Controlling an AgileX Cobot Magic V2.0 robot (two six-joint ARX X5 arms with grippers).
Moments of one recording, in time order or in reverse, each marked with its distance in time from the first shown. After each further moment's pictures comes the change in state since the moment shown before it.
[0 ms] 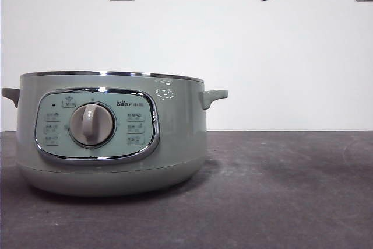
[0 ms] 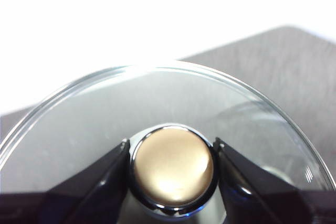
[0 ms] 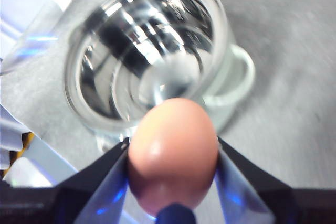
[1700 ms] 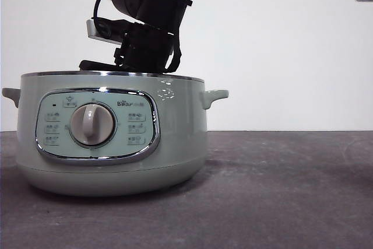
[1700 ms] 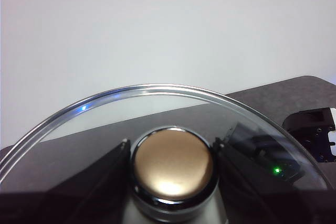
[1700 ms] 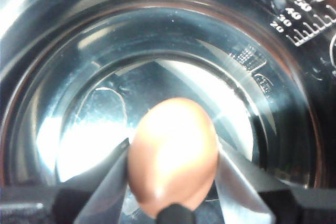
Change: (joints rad) left arm 0.000 -0.400 0.201 -0.452 -0.132 0.001; right arm 0.207 1.015 0.704 -0.085 0.186 -0.371
